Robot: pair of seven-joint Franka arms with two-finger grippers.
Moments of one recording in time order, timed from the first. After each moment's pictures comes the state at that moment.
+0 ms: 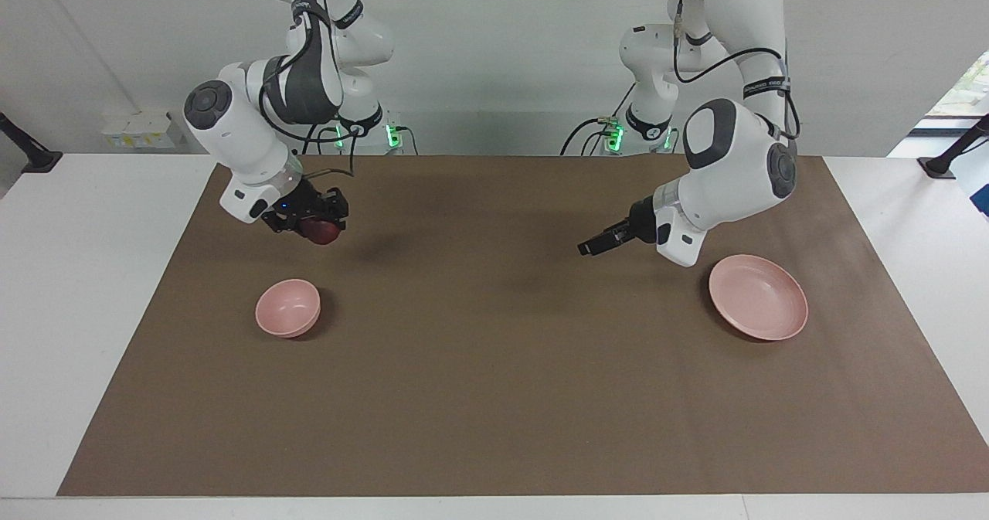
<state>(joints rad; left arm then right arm) -0.07 0.24 -0.21 -1.73 -0.52 1.82 -0.56 0.07 0.02 -0.09 -2.03 0.07 1.95 -0.22</state>
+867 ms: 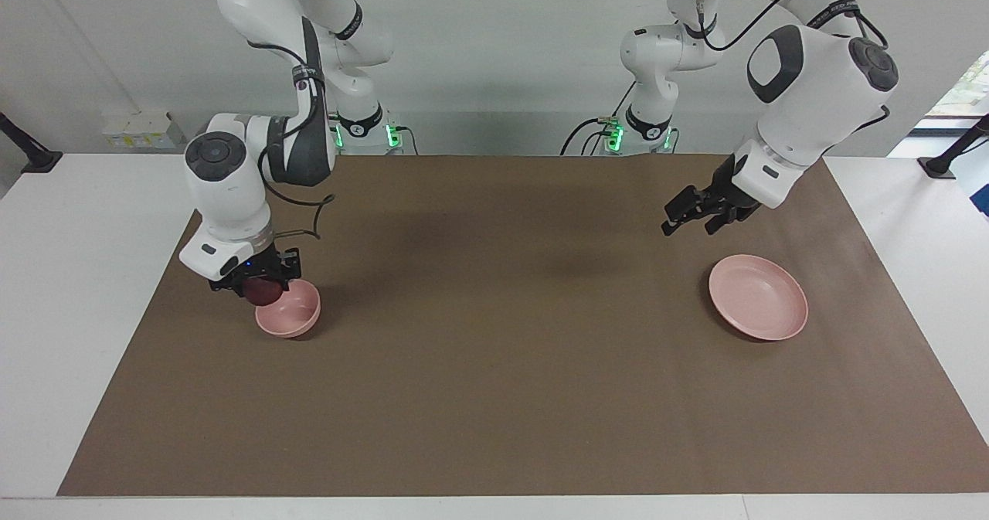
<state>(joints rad) 0.07 0.07 -0.21 -1.69 -0.21 1.78 -0.15 0.06 0.28 -0.09 -1.80 -0.20 2.08 -0.20</state>
